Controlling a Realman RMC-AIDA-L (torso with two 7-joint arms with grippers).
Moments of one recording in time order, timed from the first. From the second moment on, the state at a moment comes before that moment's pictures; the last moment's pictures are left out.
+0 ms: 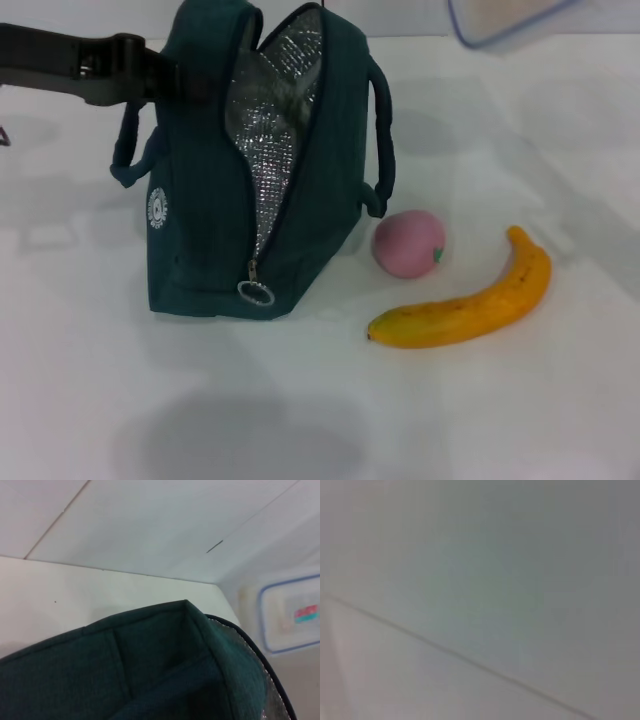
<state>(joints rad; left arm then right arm) -0.70 -1.93 0.67 0.98 2.12 1.78 -2.53 0.62 2.03 -1.21 -0.13 -0.46 -1.62 1.72</state>
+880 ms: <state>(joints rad) -0.74 -1.96 0.68 0.95 2.12 1.78 -2.49 0.88 2.03 -1.37 -0.13 -0.46 -1.53 1.78</state>
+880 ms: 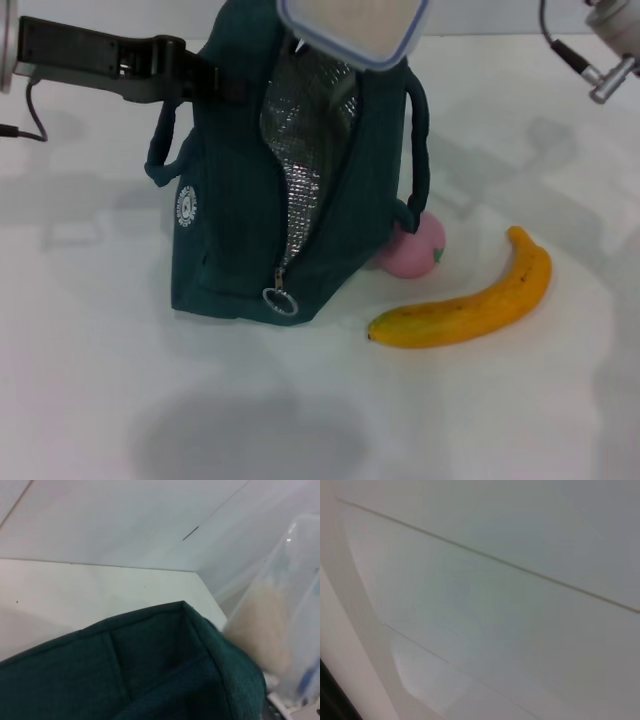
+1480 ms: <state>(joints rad) -0.74 -1.96 0.68 0.90 2.10 1.78 -2.46 0.82 2.03 -1.78 -0.29 -0.26 -1.26 1.75</state>
